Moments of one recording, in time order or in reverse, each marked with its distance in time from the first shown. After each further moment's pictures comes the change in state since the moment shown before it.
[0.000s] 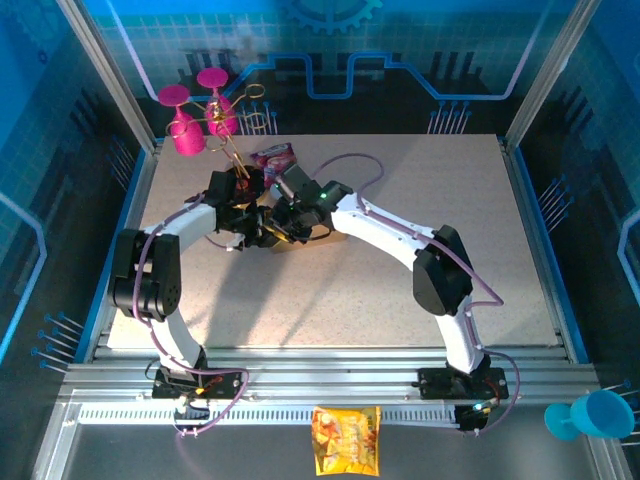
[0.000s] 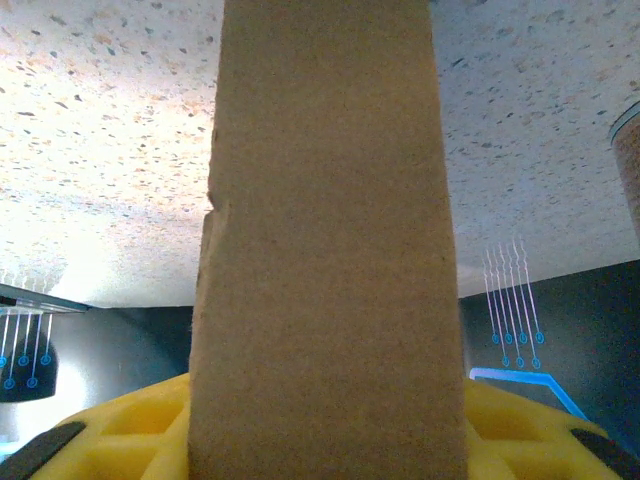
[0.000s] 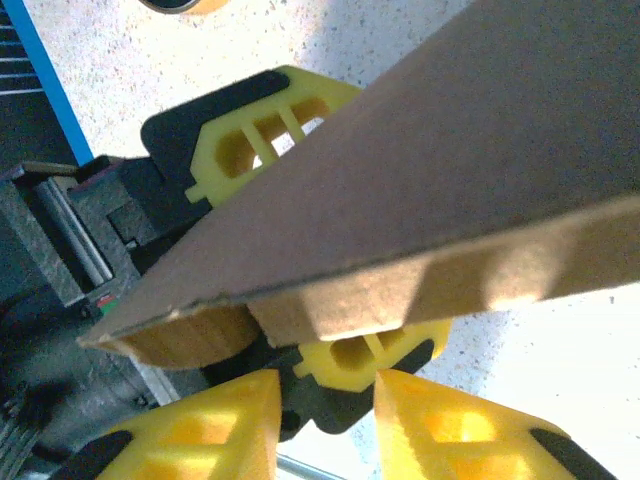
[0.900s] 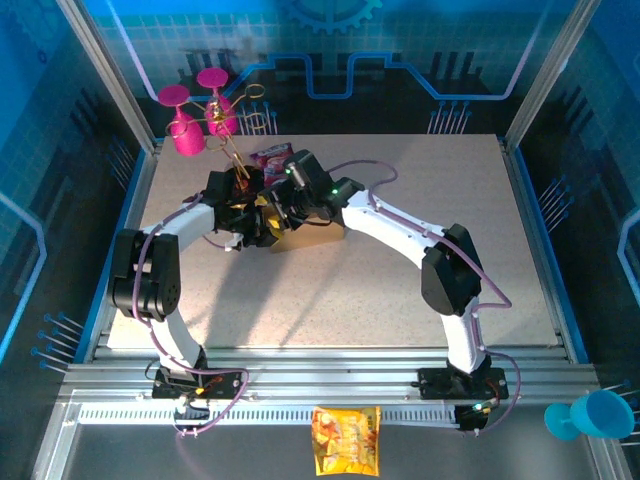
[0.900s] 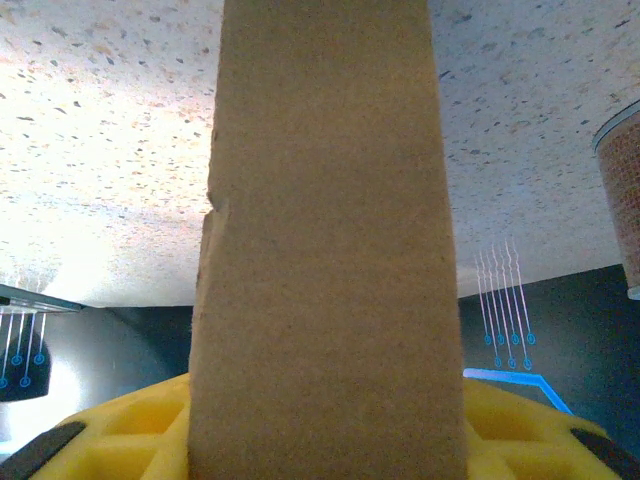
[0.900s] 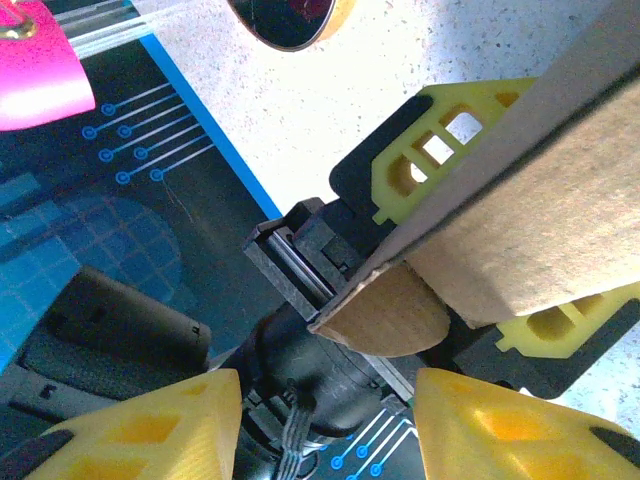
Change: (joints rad) left arm 0.011 0.000 0.000 -0.004 0.001 0.000; right arm -0.050 -0.048 -0.062 0.260 -0.087 0.405
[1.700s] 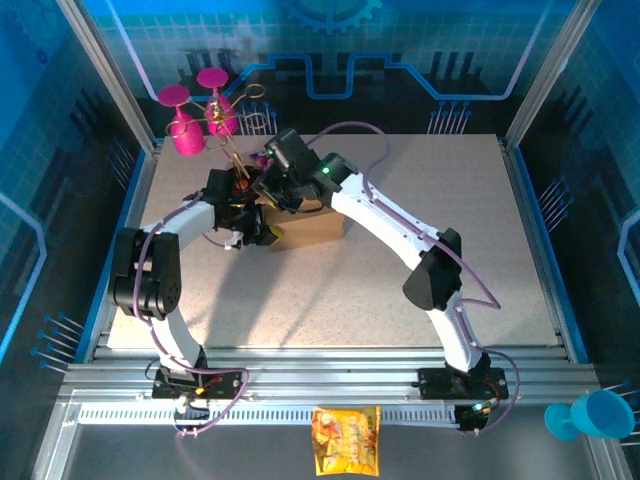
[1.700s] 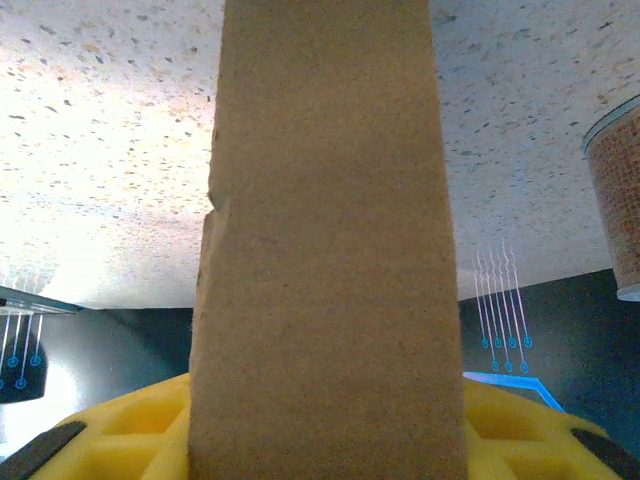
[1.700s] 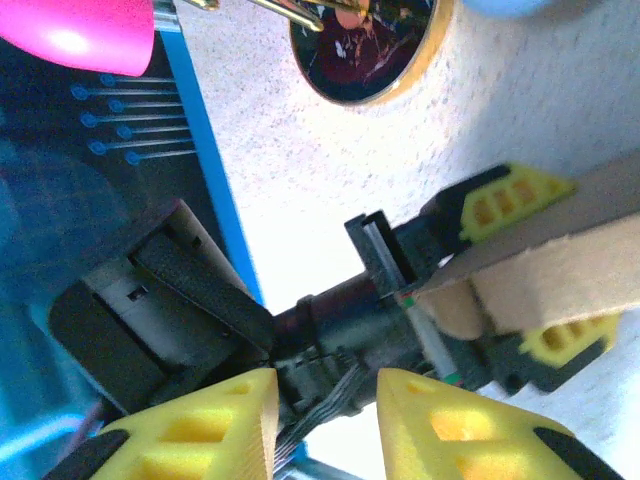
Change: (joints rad) left arm 0.001 0.016 0.028 -0.019 -0.006 0.000; right arm 0.046 0.167 0.534 -0.465 0.194 -0.437
